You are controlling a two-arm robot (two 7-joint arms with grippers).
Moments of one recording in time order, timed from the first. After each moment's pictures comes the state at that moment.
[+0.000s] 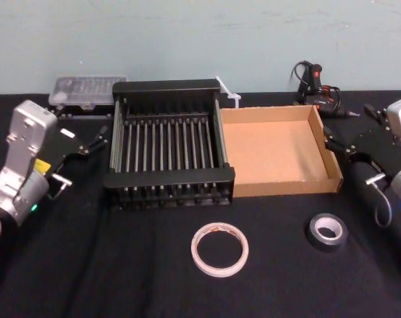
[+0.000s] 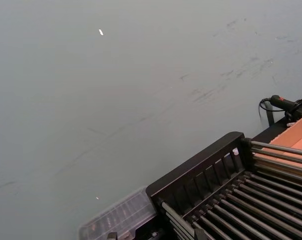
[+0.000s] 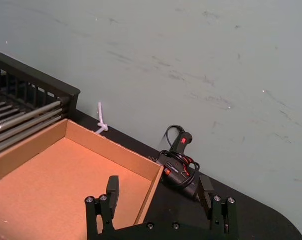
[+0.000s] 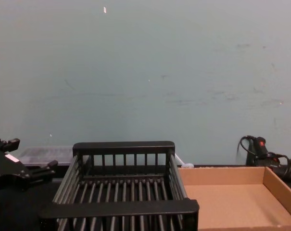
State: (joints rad) left arm -0.20 0.60 0.45 -1.41 -0.25 -0.12 0.03; right arm 0.17 0.62 -0.41 -1.48 0.27 -0.06 0.01
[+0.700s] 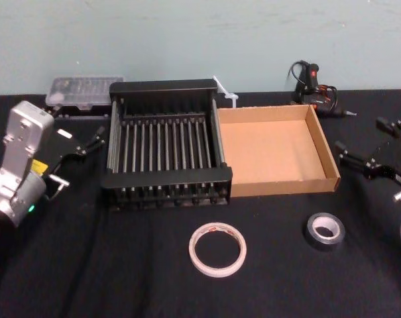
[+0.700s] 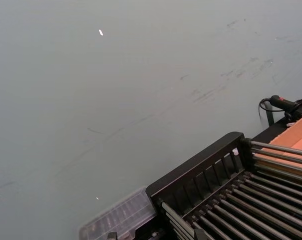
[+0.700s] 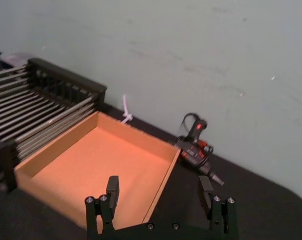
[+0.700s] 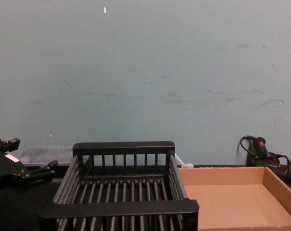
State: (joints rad) left arm -0.20 0.60 0.45 -1.41 -0.25 -0.12 0.03; right arm -0.04 0.74 -0.24 -1.75 0.42 0.11 0.13
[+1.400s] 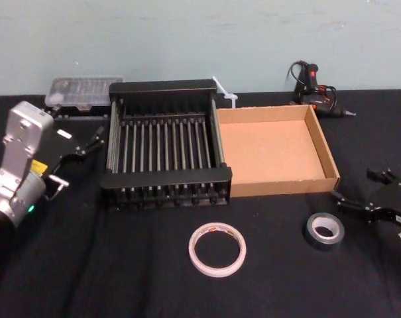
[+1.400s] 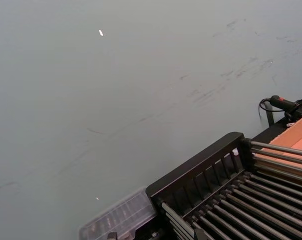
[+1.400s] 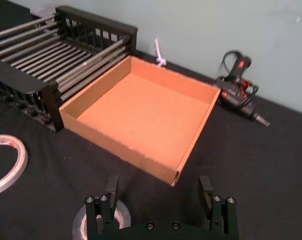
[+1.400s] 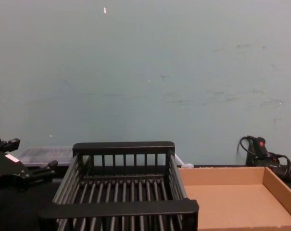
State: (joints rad) left arm -0.20 0.60 0.45 -1.41 -0.25 -0.12 0.03; right arm -0.14 0.77 -0.19 -1.80 0.50 0.29 0.25
